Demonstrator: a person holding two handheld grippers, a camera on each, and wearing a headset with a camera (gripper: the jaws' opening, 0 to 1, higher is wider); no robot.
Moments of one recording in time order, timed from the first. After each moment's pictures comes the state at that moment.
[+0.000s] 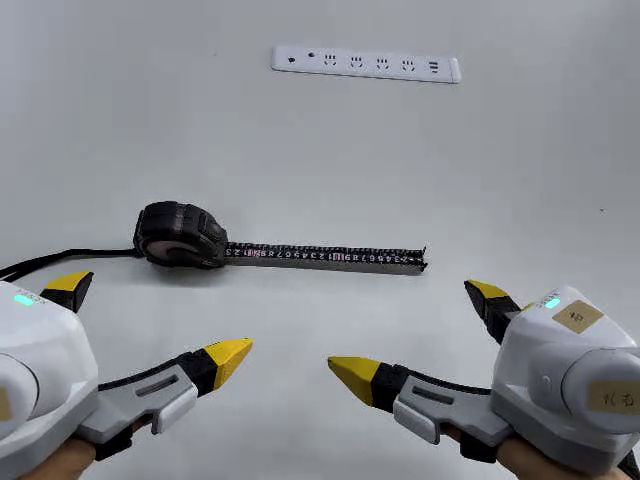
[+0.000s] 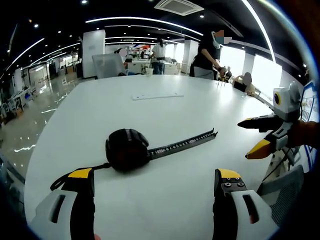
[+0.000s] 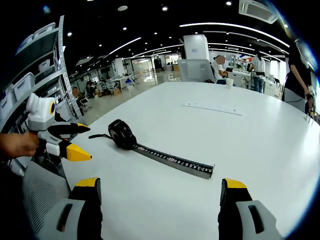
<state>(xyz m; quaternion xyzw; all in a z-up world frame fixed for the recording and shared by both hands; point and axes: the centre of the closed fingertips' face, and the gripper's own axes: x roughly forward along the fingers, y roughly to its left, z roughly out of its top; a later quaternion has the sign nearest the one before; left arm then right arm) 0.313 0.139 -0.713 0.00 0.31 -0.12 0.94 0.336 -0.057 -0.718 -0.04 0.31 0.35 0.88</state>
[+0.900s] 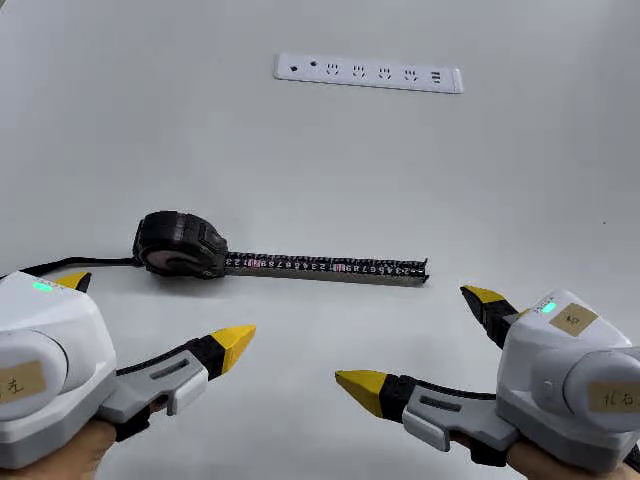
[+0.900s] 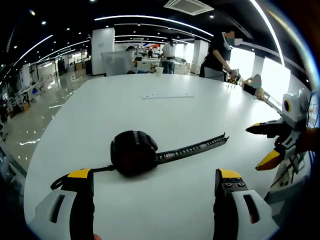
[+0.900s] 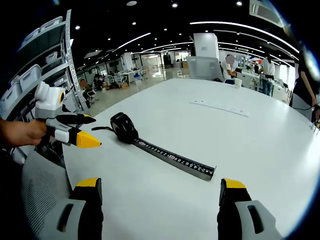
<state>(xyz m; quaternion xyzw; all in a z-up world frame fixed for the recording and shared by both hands) 0.335 0.147 -0.723 -0.01 0.31 -0.08 0.95 0.343 -0.058 -0.729 -0.07 0.32 0.39 0.86</state>
